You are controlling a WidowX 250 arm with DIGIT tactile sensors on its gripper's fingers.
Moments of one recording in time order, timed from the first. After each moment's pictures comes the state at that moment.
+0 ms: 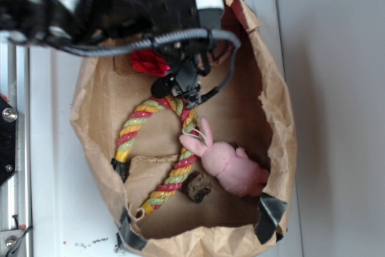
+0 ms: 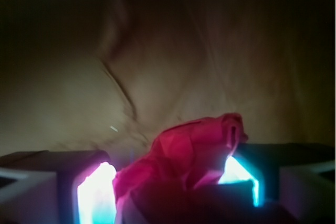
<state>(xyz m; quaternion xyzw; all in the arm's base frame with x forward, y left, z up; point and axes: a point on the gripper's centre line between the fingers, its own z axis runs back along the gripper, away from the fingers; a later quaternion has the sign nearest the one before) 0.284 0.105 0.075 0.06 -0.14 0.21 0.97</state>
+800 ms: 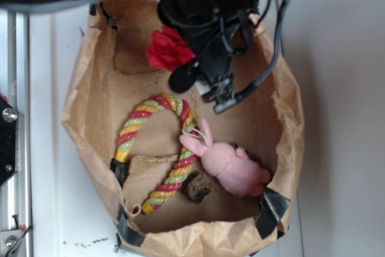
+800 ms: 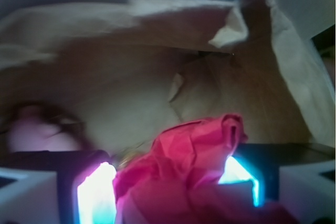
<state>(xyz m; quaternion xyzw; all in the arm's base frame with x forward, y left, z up) 0.292 0.046 0.165 -0.02 -0.17 0.15 0.97</state>
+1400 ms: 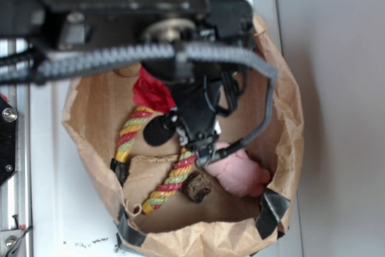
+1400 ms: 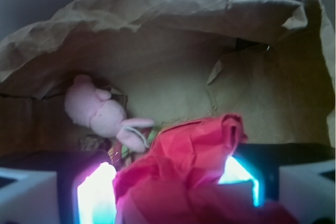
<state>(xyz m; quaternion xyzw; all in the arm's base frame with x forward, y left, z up) 0.284 0.020 0.169 -0.03 -0.15 0.11 0.98</state>
